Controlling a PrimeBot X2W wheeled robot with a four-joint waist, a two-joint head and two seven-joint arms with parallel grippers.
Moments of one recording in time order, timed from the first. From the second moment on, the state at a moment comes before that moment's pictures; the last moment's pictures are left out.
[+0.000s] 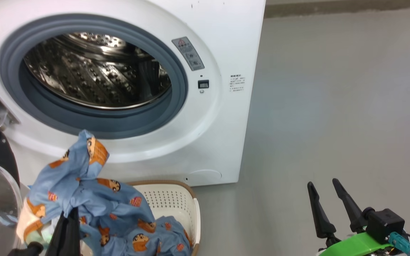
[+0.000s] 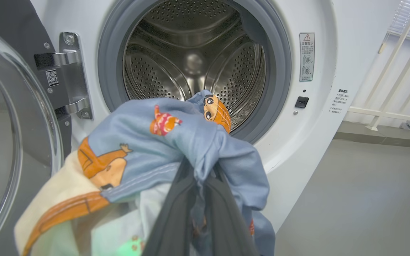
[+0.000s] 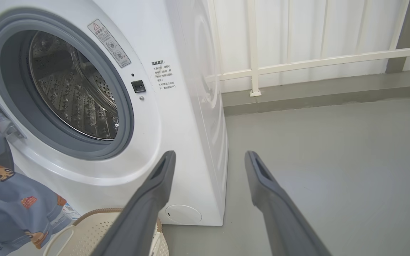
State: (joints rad) left arm 0.06 0.06 0.01 0.10 -0.29 -0.13 -0.25; right arm -0.01 -0.05 0.01 0.15 0.23 0.12 -0.25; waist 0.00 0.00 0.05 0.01
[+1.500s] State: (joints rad) left arm -0.44 0.09 0.06 0.24 -0.31 -0.13 -0.25; right arm -0.10 -0.05 0.04 0.12 0.24 0.12 -0.25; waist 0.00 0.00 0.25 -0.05
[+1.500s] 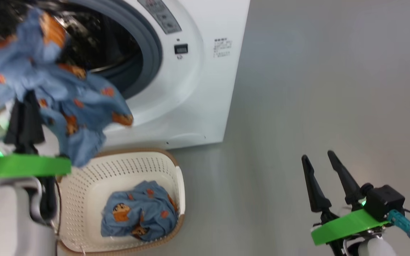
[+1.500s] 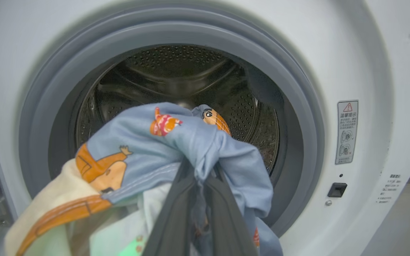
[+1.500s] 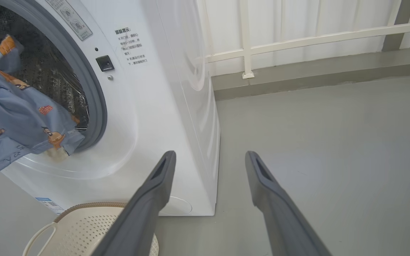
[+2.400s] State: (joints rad) left arm -1.15 0.25 -0.11 0.75 -0.43 -0.13 -0.14; right arm -0.25 -0.05 0.09 0.09 0.26 0.12 -0.25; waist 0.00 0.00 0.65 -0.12
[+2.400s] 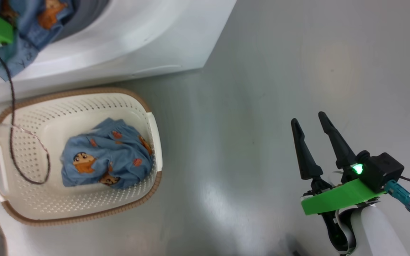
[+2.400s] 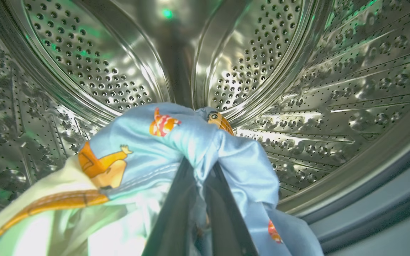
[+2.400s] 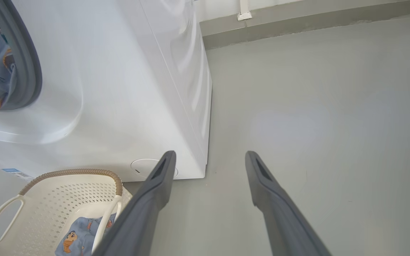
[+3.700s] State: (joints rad) left arm -1.38 0.33 -0.11 0.79 -0.35 -0.12 -0.26; right arm -0.29 -0.05 0.15 0.11 0.32 0.12 -0.25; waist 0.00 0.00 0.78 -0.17
